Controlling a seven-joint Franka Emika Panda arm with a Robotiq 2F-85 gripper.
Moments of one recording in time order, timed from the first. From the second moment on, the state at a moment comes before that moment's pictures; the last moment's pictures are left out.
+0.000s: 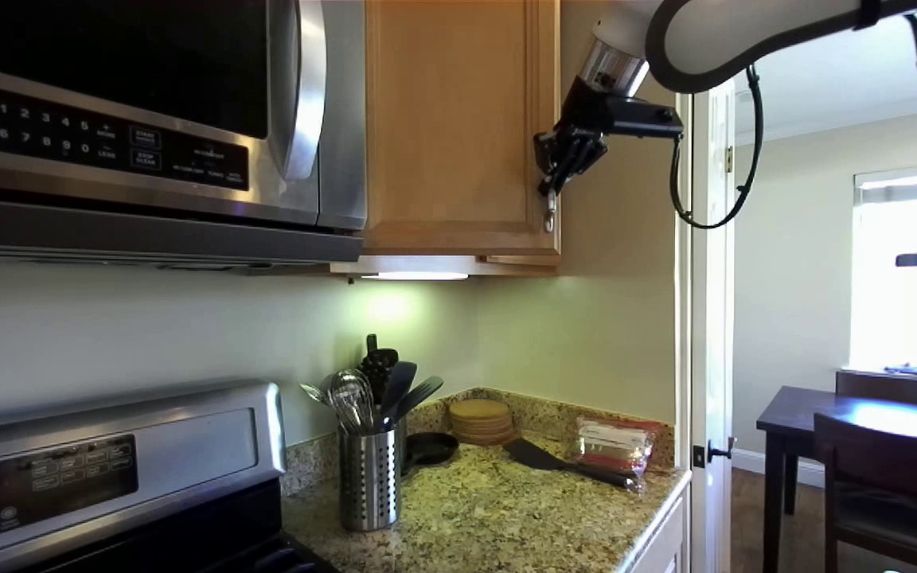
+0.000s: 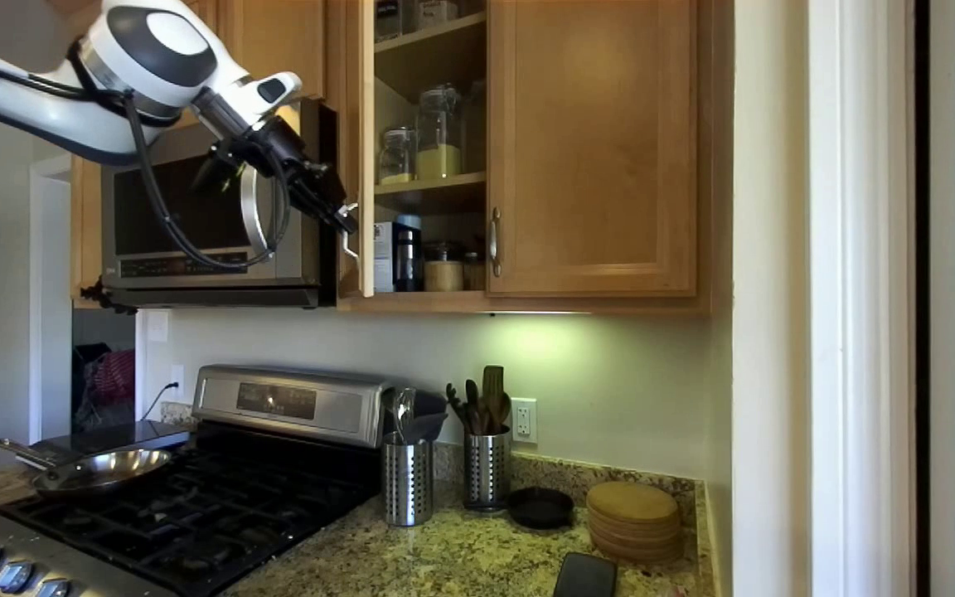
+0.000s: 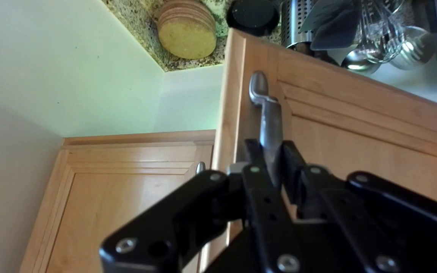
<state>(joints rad) -0.06 -0.52 0.16 -2.07 -0.41 2.27 0.55</state>
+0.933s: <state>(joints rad) 0.12 -0.63 0.32 -2.10 -0.18 2.10 0.30</state>
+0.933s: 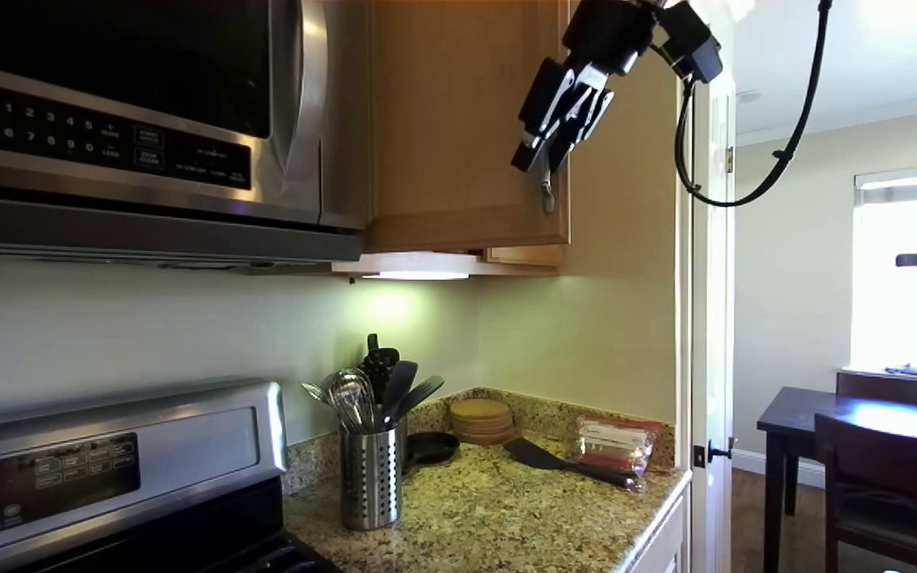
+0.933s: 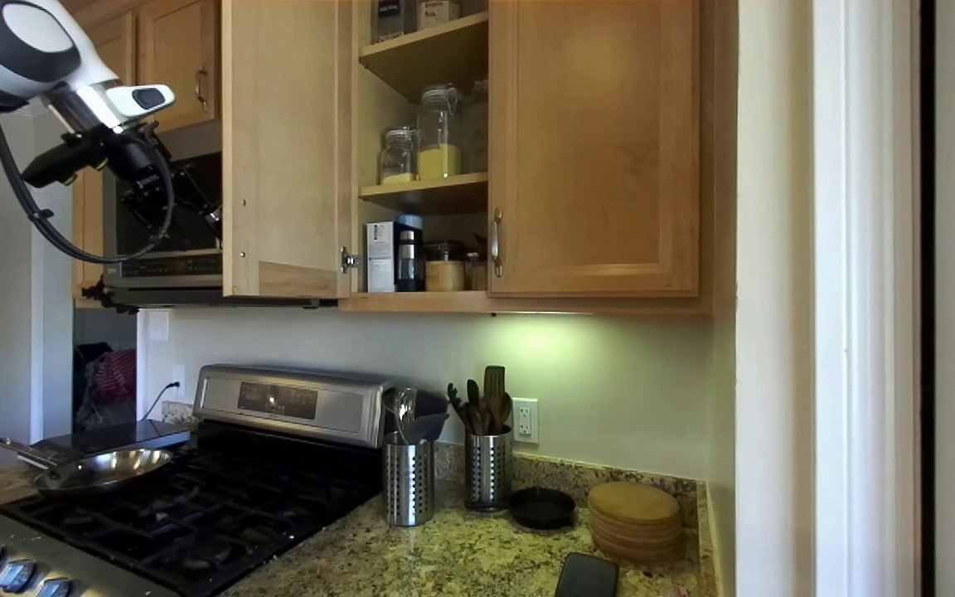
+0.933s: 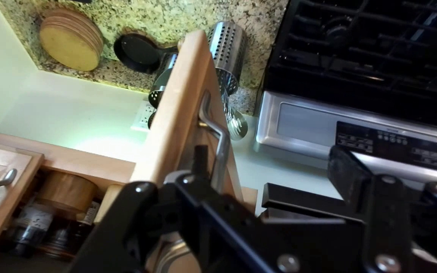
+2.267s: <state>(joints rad) 0.12 -0.58 0.06 -2.05 0.02 1.68 -0.14</state>
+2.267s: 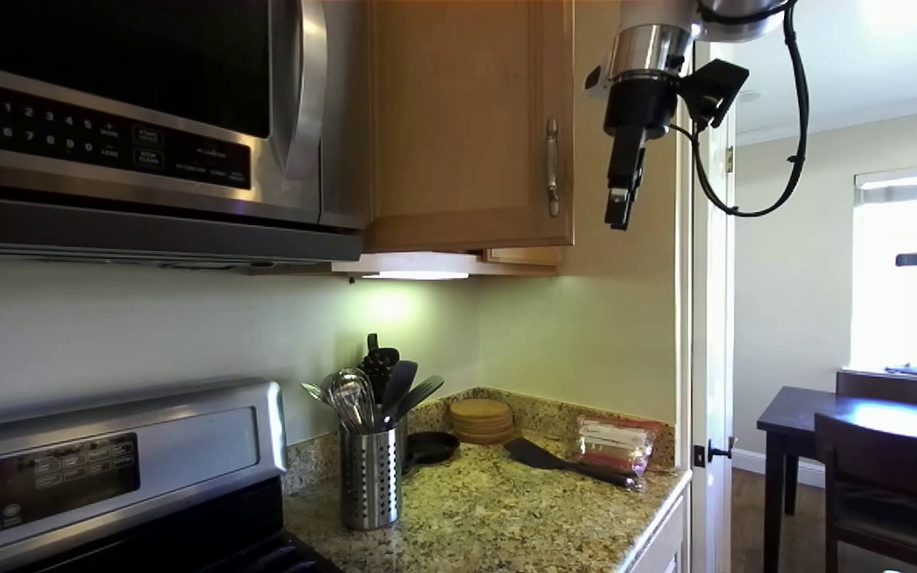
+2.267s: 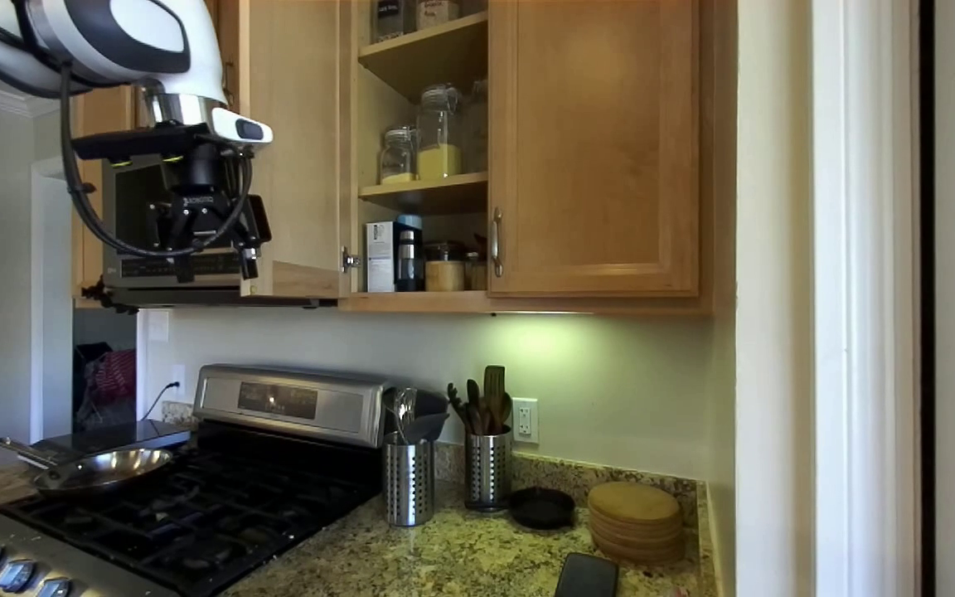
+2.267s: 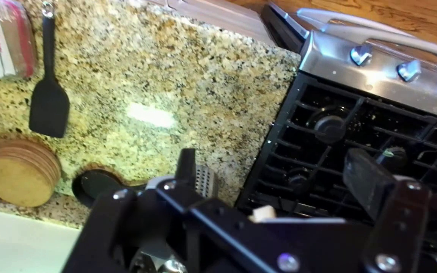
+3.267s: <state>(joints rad) 0.01 -0.38 0.01 -1.94 -0.12 1.79 -0.07</state>
